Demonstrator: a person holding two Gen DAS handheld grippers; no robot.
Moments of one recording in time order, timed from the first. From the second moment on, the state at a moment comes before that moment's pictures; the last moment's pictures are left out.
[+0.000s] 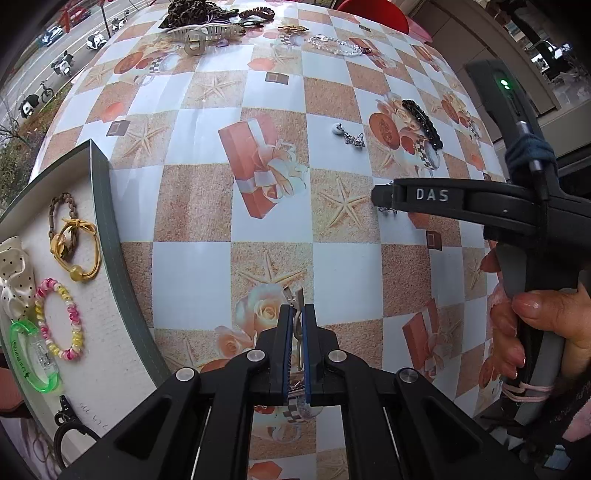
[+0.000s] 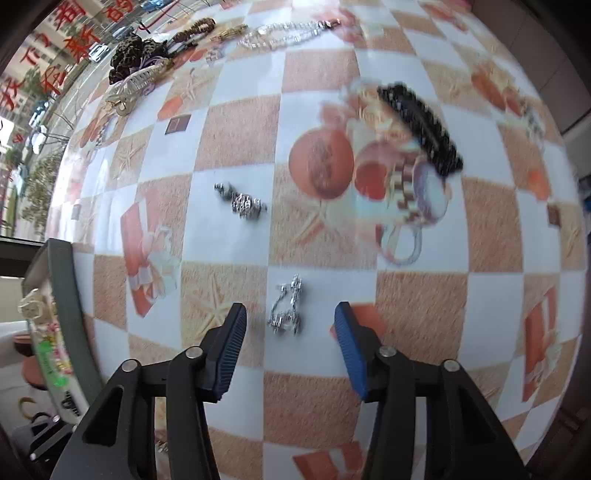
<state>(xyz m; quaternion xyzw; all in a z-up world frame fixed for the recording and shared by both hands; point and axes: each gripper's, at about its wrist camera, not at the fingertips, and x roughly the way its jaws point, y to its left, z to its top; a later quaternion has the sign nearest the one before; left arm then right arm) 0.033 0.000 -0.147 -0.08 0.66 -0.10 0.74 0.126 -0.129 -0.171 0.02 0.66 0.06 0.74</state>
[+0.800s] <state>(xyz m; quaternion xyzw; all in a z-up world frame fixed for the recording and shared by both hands) 0.025 0.028 -0.109 -0.08 0.63 -0.11 0.77 0.087 -0.136 -0.112 0.10 0.66 0.13 0.73</state>
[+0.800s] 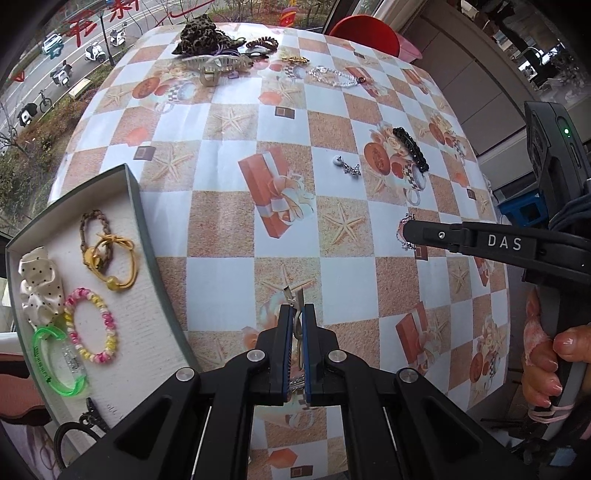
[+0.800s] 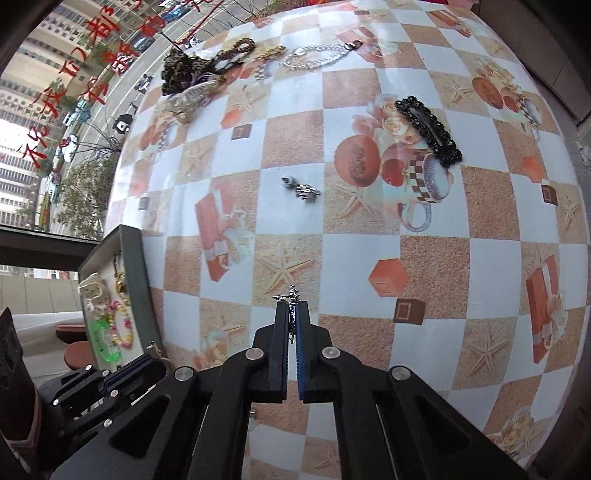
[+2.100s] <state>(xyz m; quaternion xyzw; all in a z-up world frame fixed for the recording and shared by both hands) -0.070 0.188 -0.166 -0.16 0.65 0.02 0.74 0.054 0.115 -0.137 -0.03 0.69 0.30 0.66</state>
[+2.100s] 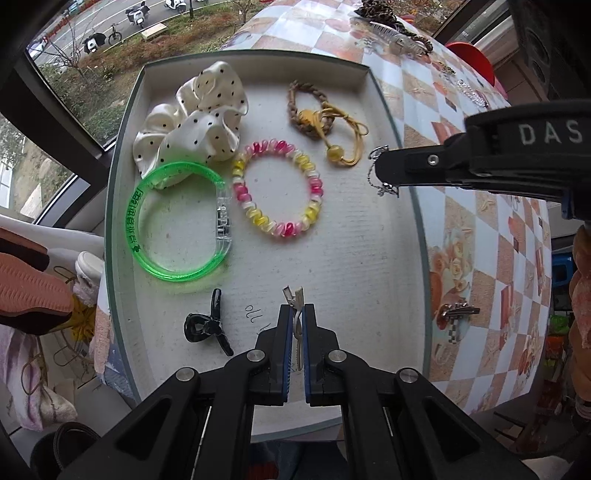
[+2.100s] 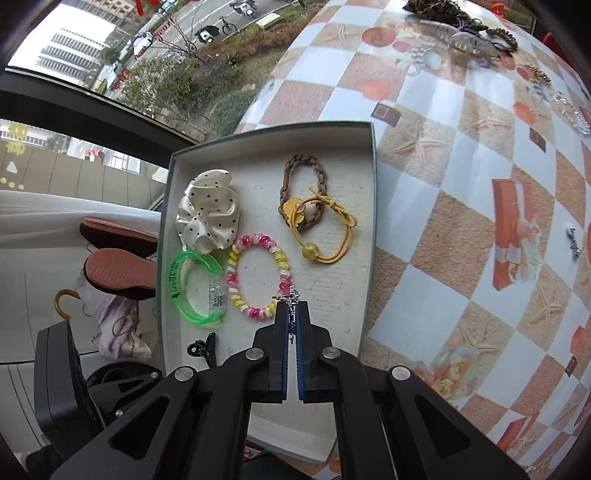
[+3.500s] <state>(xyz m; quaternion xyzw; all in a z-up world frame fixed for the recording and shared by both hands) -0.055 0.174 -0.159 -0.09 0.68 0.04 0.73 0.076 0.090 -0.121 0.01 0.69 0.28 0.67</state>
